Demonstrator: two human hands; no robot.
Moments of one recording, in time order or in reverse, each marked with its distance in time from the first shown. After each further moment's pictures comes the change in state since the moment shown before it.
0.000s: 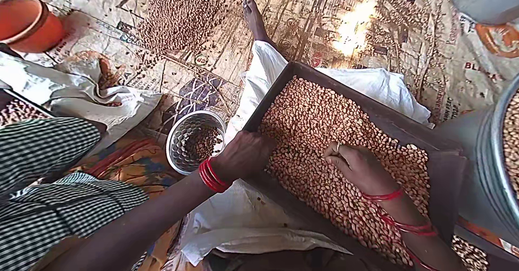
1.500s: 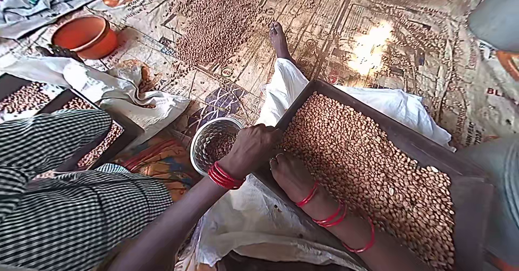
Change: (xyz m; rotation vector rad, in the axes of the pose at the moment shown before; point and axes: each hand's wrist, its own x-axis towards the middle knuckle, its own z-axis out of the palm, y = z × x) left_hand -0.014 -0.024 -0.022 -0.140 0.247 -0.183; right_hand 0.059 -0.112 0.113 -0.374 0.201 -0.373
